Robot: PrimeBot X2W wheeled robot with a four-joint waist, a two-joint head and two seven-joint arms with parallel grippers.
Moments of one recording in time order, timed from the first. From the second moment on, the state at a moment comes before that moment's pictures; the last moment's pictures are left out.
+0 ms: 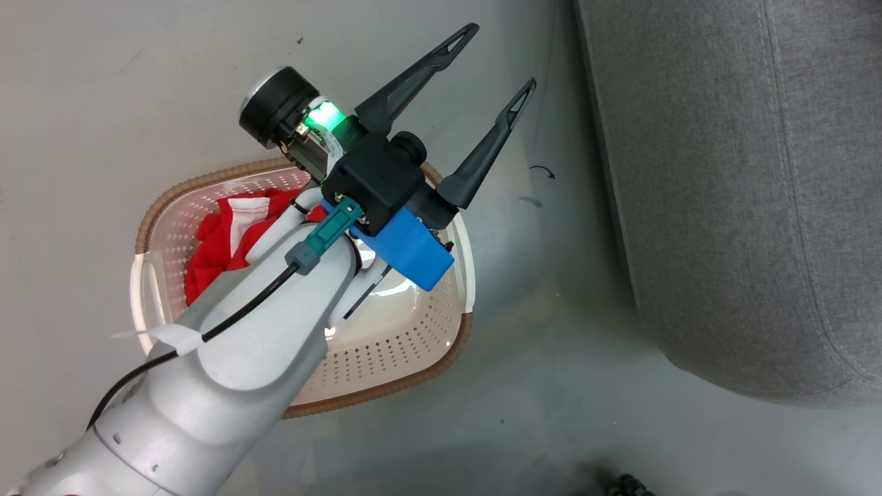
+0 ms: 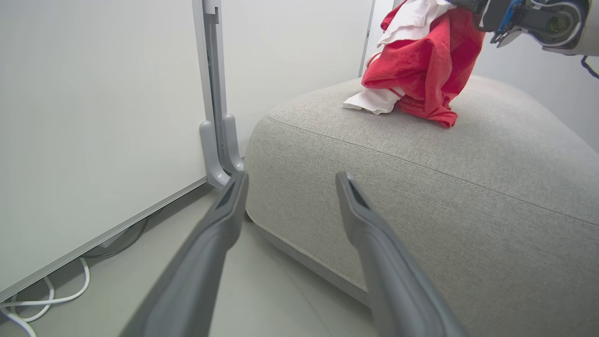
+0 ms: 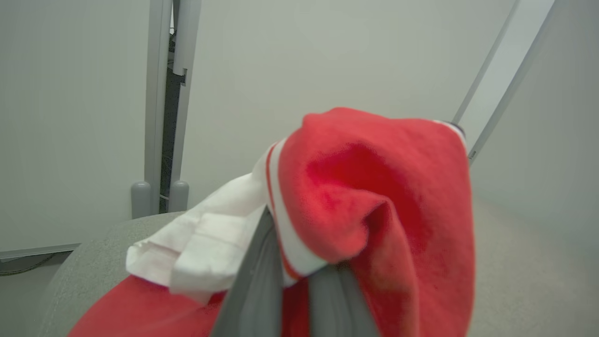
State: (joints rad) left arm -0.88 0.22 -0.78 0.32 -0.30 -0.10 -0.26; right arm -1.01 -0.37 -0.45 0.54 -0.01 0.13 -0.26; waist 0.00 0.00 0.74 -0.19
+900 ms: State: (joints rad) left arm -0.76 0.21 -0.72 0.32 -0.33 -0.08 -0.26; right arm -0.64 -0.25 -0.38 0.60 -0.01 0.13 -0.26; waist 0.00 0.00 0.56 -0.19
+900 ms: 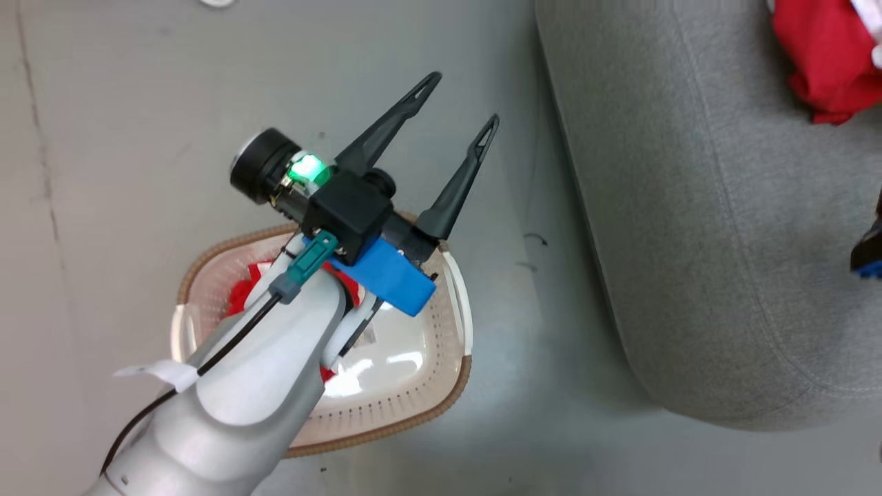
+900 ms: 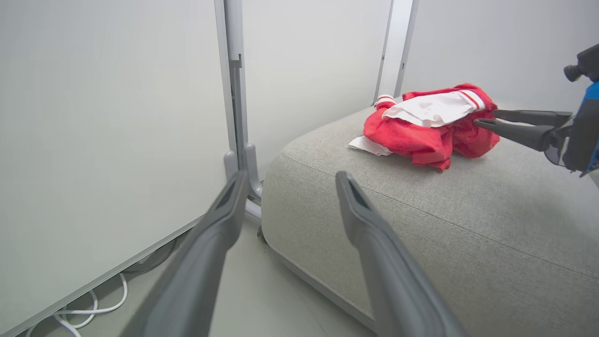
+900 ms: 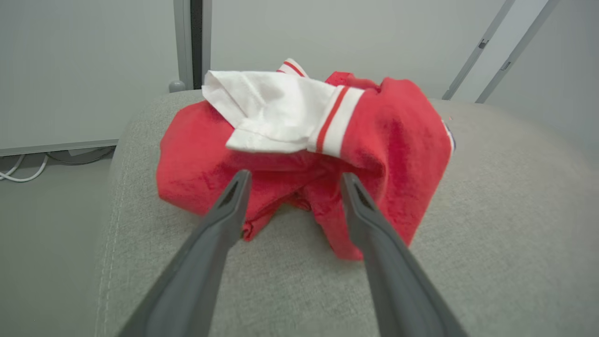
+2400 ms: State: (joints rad) left arm -0.15 0.08 -0.09 0.15 -0.18 -0.10 -0.26; right arm -0.17 -0.05 -0.07 0.09 0.03 0.13 -0.26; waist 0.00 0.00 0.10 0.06
